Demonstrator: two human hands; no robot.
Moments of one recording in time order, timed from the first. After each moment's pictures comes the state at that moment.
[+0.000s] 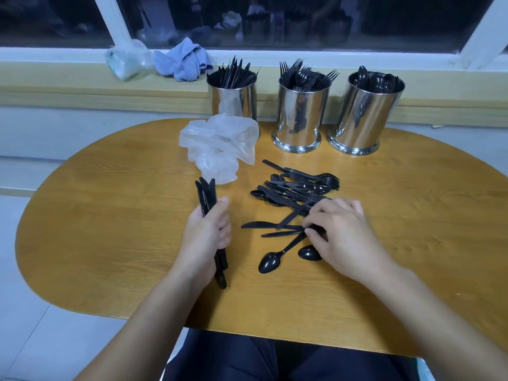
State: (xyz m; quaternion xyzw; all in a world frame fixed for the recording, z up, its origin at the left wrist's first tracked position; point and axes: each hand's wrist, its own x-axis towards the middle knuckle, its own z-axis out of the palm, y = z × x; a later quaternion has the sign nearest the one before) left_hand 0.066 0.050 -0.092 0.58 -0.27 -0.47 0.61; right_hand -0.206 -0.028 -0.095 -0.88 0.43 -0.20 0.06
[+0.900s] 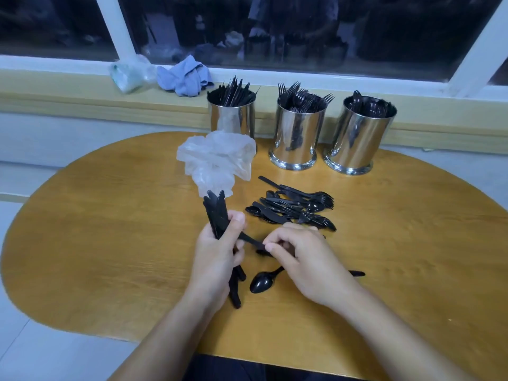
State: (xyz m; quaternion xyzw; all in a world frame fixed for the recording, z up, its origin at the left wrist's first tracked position) left_hand 0.028 0.051 -0.087 0.52 -0.30 -0.46 0.66; right_hand -0.159 -0.004 -0.071 -0.84 0.40 -0.23 0.28
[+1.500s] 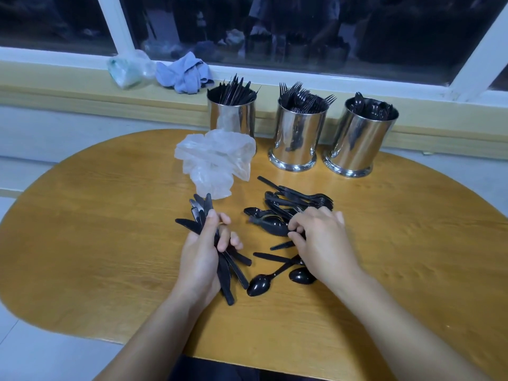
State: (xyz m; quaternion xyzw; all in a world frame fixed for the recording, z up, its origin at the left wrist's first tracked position) left_hand 0.041 0.046 -0.095 0.46 -0.19 -0.51 0.70; right_hand -0.169 -0.050 -0.087 -0.83 0.51 -0.18 0.07
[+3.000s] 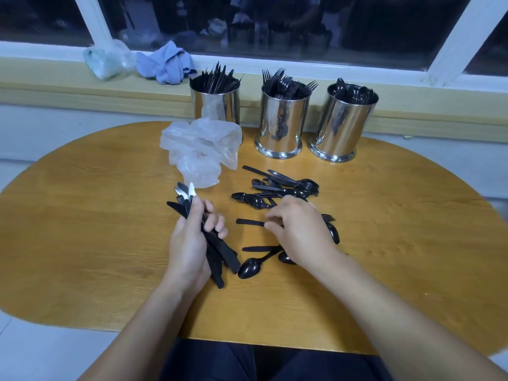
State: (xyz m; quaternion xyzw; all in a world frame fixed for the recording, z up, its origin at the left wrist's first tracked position) left_hand 0.040 0.048 -0.094 0.43 -0.21 -0.51 0.71; right_hand -0.156 -0.030 -0.073 -0.84 0.50 -0.15 0.13
